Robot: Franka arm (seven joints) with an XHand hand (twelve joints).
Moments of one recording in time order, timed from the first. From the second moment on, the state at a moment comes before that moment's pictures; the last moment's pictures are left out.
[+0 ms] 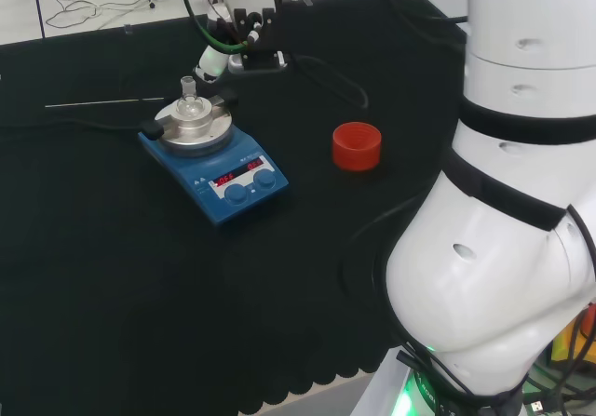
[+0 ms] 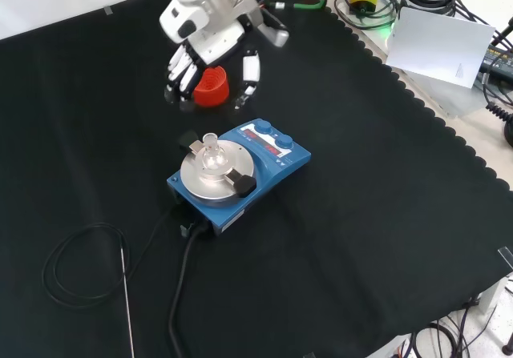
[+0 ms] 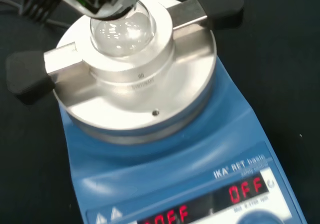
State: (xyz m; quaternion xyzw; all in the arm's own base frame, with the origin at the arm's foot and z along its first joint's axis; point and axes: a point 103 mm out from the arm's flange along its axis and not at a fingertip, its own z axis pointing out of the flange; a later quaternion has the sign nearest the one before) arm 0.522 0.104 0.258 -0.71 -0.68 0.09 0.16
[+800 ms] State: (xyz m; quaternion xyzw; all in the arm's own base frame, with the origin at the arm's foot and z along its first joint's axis) arm 0.441 0.083 0.272 -0.72 -0.67 0.09 0.16
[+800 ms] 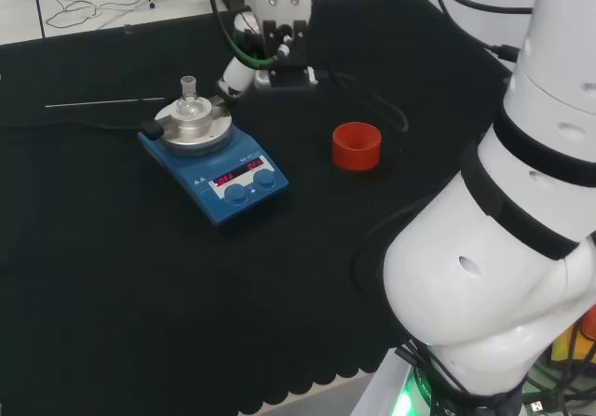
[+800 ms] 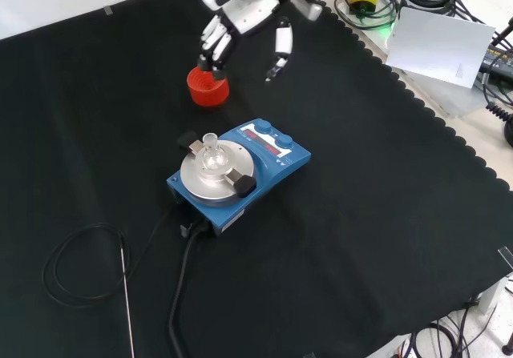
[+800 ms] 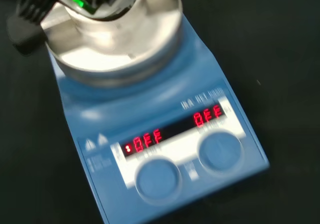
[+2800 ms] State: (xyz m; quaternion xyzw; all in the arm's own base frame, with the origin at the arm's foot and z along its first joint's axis) arm 0.356 0.106 0.183 -0.62 -0.67 0.29 0.27
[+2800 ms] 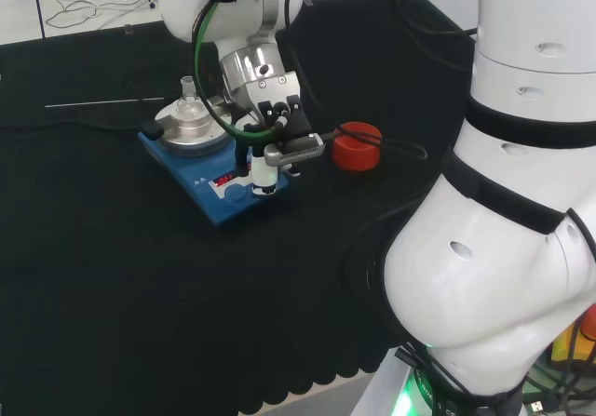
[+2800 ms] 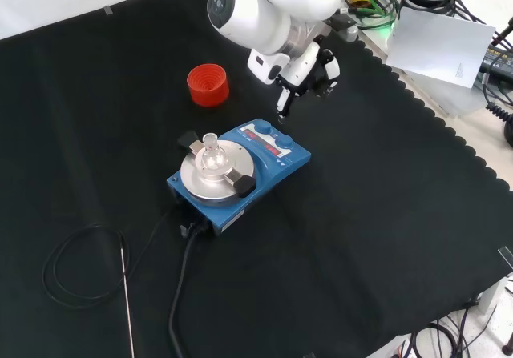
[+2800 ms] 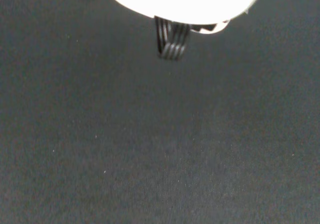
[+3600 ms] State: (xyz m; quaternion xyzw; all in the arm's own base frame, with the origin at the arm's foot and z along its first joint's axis) arm 0.362 0.118 0.168 -0.61 -0.68 0.30 0.28
